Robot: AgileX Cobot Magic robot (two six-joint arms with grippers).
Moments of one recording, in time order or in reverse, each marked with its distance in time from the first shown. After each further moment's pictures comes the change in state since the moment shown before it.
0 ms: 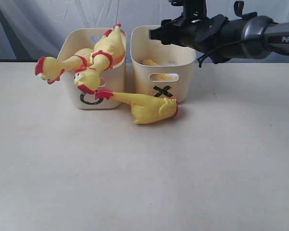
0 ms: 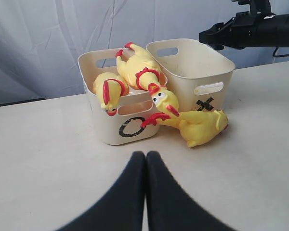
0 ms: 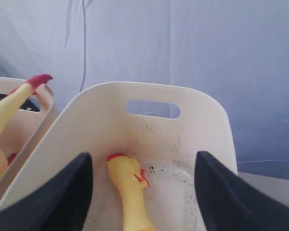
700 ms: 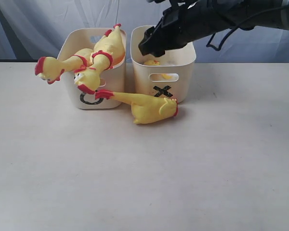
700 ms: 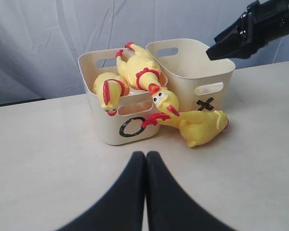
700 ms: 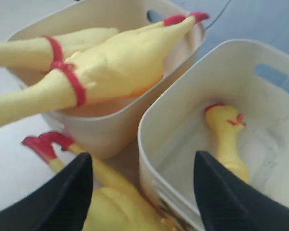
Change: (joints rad) left arm 0.000 0.000 0.000 0.000 0.000 0.000; right arm 0.000 -0.189 0.000 -0.307 0.654 -0.007
